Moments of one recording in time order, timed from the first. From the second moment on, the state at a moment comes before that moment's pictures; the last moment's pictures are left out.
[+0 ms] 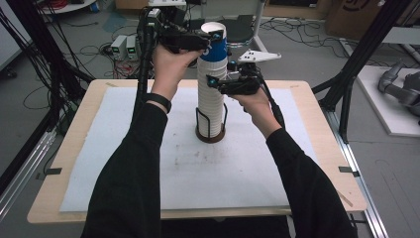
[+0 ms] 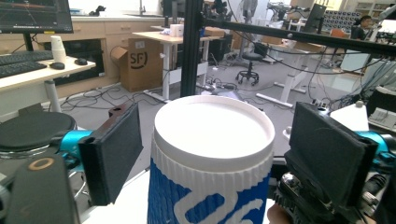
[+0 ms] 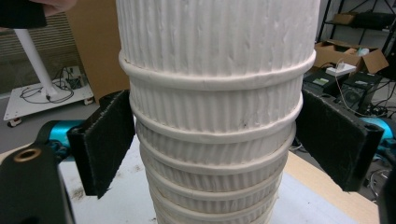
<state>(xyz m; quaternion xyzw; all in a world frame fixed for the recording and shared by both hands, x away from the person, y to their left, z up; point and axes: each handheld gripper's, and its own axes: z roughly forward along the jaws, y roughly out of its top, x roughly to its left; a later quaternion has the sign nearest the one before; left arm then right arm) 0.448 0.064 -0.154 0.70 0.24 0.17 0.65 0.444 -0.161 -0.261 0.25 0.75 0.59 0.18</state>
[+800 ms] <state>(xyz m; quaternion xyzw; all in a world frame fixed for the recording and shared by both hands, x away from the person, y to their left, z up) 0.439 0.066 -0.136 0.69 0.22 0.20 0.66 0.443 -0.161 -0.261 0.24 0.75 0.59 0.18</state>
